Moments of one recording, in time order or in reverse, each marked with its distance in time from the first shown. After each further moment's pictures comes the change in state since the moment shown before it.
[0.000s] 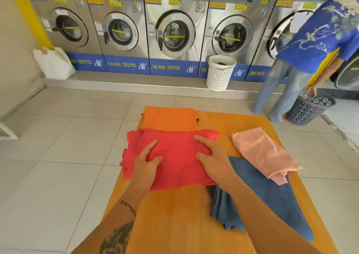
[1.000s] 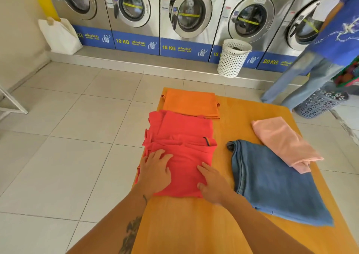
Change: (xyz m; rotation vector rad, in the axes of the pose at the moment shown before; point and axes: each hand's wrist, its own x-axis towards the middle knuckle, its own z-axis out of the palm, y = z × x) left_hand -0.002 -0.086 -0.074 1.129 -0.222 0.299; right_hand -0.045 0.078 0.096 -0.728 -0.433 0.148
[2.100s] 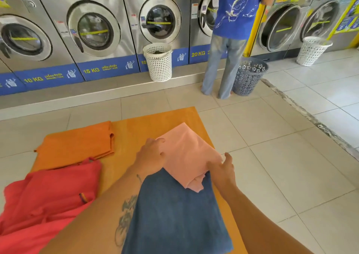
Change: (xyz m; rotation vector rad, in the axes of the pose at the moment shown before) left_hand 0.218 0.360 0.074 -0.132 -0.295 0.135; right_hand -0.027 0.318 -0.187 1.073 0.656 0.612
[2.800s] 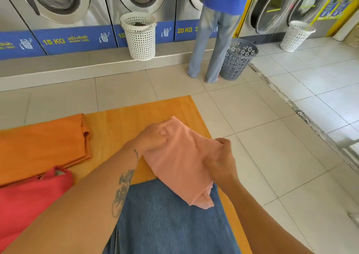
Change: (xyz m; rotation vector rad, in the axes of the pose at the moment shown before) left_hand 0.122 -0.003 -0.003 -0.154 -0.289 0.091; right_hand 0.050 -0.023 0.033 -0.168 0.047 -0.156
